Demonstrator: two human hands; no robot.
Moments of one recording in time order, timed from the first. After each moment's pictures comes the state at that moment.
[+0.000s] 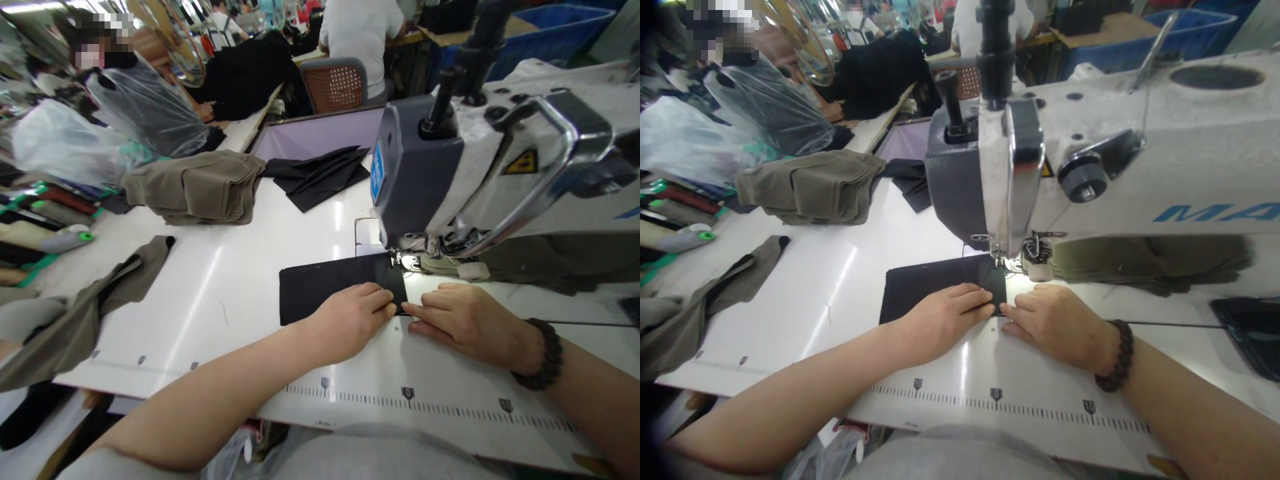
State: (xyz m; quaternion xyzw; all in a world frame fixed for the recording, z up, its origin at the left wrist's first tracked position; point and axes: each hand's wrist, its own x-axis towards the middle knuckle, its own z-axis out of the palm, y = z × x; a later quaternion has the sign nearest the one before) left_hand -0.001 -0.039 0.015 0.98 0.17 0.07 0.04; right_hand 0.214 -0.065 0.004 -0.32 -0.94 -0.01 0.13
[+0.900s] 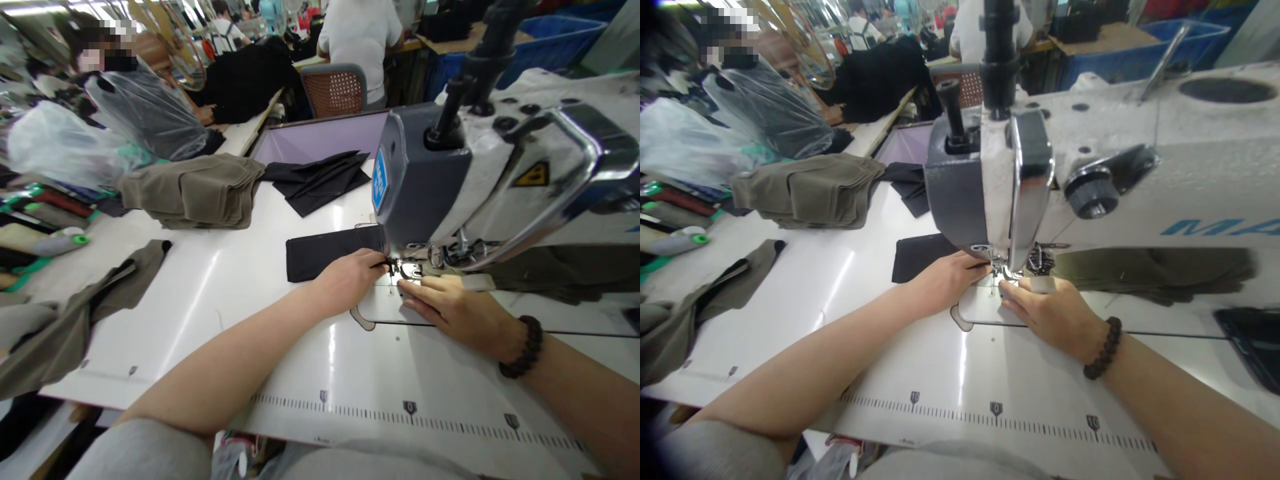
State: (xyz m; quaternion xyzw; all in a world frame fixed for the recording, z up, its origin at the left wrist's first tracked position) left_hand 0.009 0.017 0.008 0.97 0.23 0.09 0.03; right_hand 0.217 -0.048 -0.017 -0.44 -0.89 0.03 0.15
